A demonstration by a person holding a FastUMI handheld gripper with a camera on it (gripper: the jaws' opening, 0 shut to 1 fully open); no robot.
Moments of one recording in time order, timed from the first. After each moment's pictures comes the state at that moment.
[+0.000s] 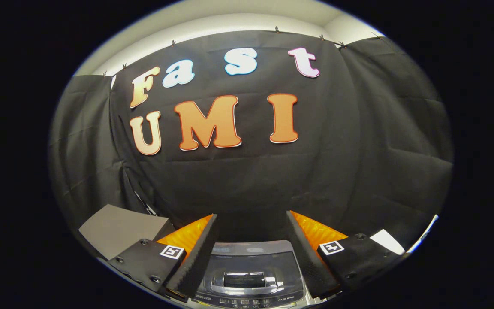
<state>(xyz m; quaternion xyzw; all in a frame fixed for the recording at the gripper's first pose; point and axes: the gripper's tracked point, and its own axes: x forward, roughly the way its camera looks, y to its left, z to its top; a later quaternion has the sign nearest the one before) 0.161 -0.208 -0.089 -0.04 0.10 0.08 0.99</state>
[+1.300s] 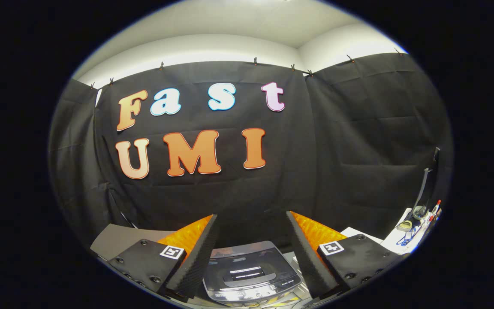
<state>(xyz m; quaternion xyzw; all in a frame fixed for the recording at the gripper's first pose) -0.007 -0.170 -0.014 -0.03 0.02 -0.05 1.00</state>
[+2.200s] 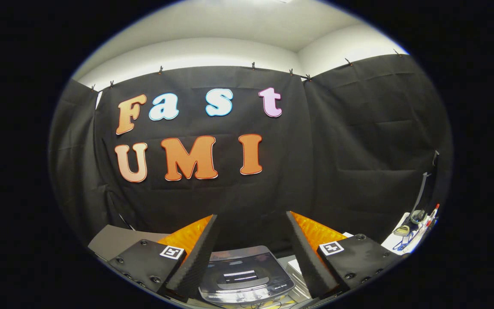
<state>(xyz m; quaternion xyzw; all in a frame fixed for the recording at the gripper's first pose) -0.017 -0.194 -0.001 -0.03 0.00 -0.04 1.00</state>
